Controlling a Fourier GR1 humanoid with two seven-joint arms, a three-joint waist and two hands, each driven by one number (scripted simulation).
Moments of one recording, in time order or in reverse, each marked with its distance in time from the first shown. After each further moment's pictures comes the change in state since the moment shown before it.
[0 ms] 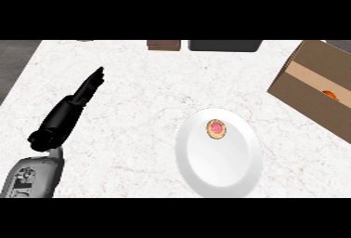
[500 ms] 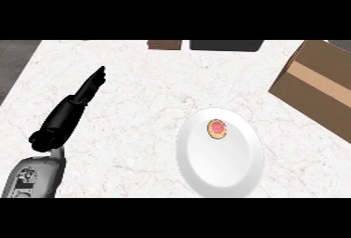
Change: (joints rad) left arm -0.002 -0.011 -0.006 -0.014 0.000 0.004 0.012; right arm -0.075 -0.067 -0.385 0.209 -0.363 0.096 0.177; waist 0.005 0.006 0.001
